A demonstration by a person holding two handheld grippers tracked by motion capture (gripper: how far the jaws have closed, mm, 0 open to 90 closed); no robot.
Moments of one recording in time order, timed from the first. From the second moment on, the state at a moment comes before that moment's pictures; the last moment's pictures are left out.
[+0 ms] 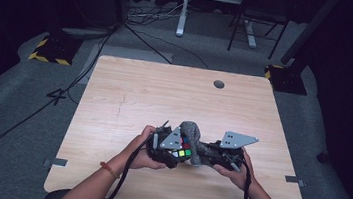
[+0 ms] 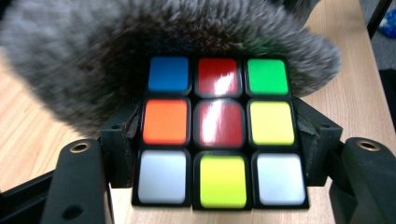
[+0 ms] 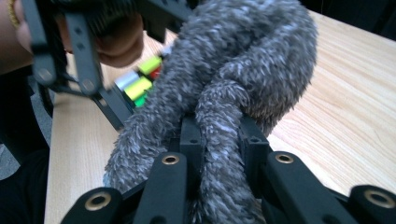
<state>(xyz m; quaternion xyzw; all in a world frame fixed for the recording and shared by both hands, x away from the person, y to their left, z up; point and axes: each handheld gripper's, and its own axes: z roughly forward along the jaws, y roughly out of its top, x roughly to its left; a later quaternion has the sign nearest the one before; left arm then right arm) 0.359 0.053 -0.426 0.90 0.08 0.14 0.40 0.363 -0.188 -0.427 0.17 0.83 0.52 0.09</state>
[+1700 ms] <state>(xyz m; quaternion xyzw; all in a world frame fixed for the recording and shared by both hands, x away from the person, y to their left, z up) 0.359 0.051 -0.431 0.91 0.08 0.13 0.39 0.355 -0.181 -0.418 0.15 0.85 0.49 0.12</state>
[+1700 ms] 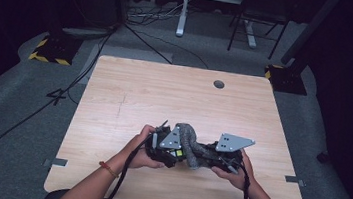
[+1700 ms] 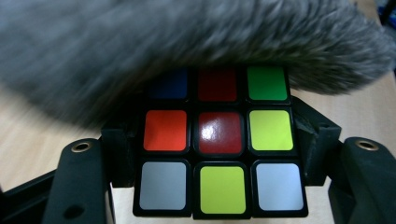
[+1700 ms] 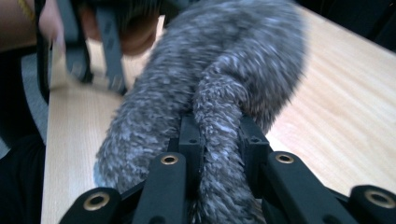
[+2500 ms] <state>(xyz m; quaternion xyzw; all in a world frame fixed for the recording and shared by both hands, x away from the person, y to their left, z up) 0.365 0.065 -0.423 0.89 0.10 0.13 0.42 0.362 -0.182 -0.426 0.16 0.86 0.48 0.07</state>
